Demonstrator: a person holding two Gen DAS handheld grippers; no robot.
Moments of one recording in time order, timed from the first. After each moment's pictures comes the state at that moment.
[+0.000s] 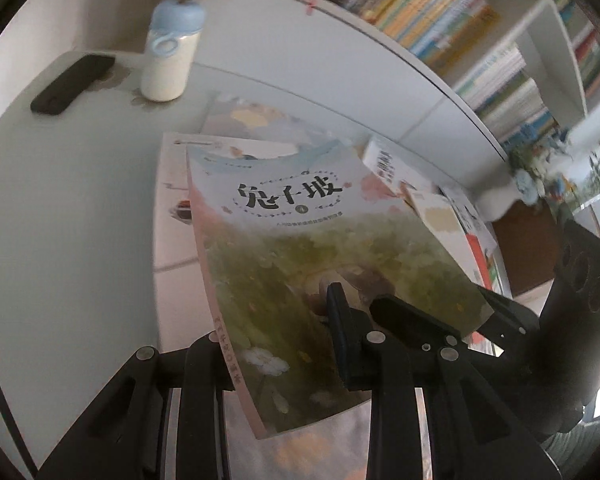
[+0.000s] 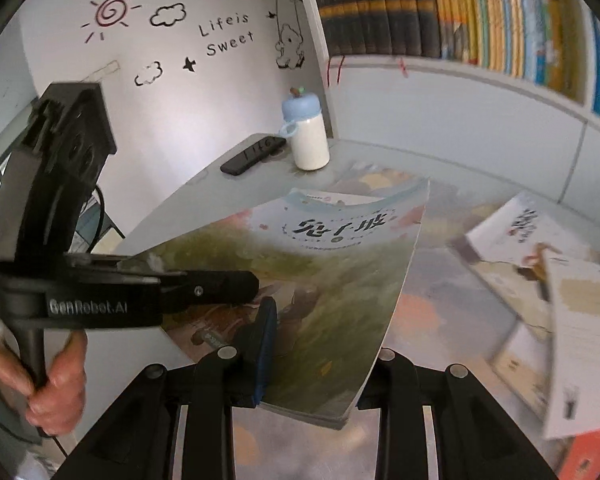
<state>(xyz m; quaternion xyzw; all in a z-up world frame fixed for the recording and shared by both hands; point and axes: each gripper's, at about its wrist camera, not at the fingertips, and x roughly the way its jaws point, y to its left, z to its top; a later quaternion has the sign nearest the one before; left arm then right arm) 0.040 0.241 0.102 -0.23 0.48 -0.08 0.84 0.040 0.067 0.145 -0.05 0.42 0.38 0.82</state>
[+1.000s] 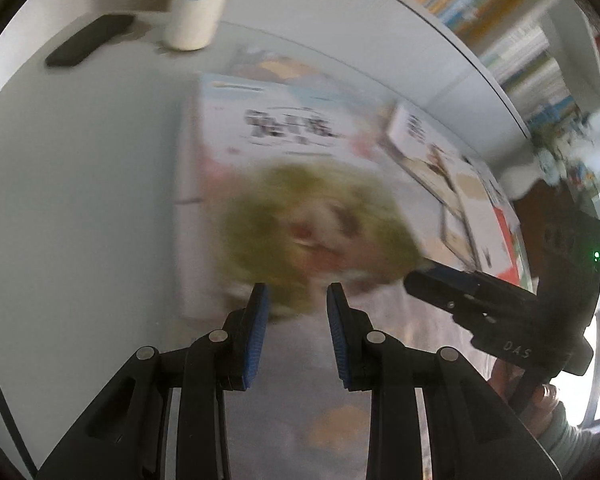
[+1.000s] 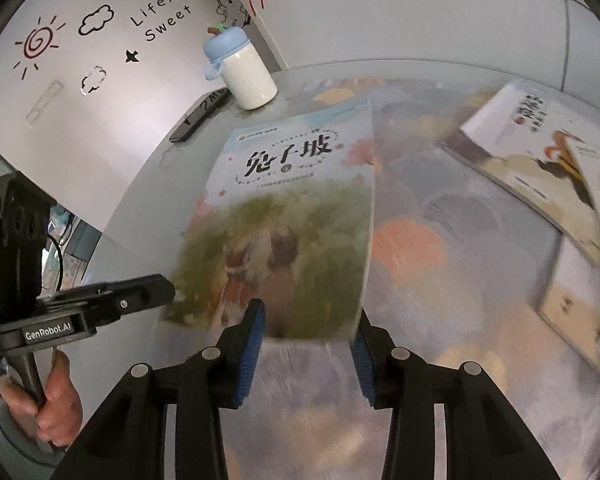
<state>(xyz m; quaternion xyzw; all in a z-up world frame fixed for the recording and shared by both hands) 0.012 0.229 0.073 -0.20 0.52 -0.07 0.83 0.070 0.037 0.083 0.03 0.53 0.34 0.78</state>
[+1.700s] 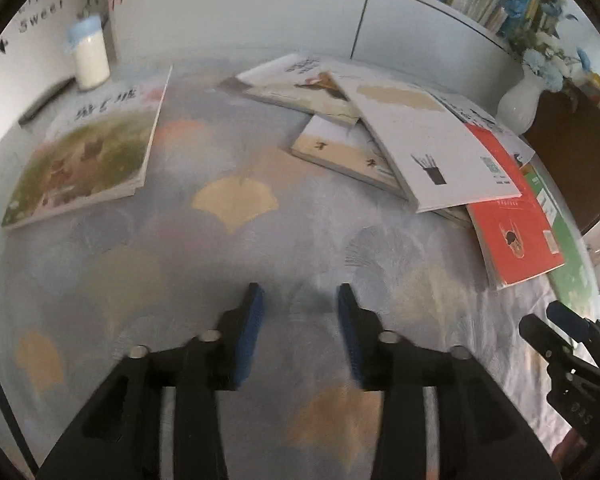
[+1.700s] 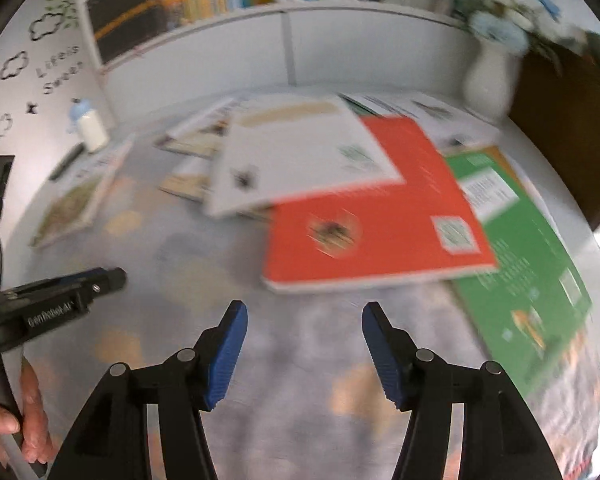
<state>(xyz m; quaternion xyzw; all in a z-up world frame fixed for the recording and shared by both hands) -0.006 -0.023 0.035 -0.08 0.47 0.01 0.88 -0.031 -0.251 0.063 -0.01 0.46 0.09 0.88</state>
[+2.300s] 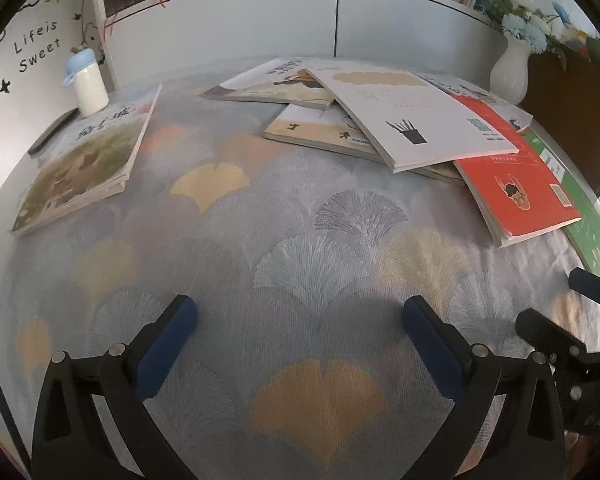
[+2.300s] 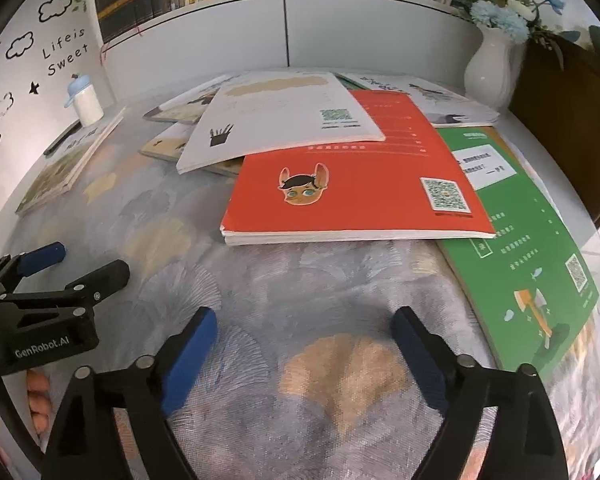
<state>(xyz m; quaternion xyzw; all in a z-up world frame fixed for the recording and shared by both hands) -0.023 -0.054 0.020 -0.02 0.45 0.03 0.89 -0.037 -0.255 0.041 -0.04 0.46 0.12 0.88</state>
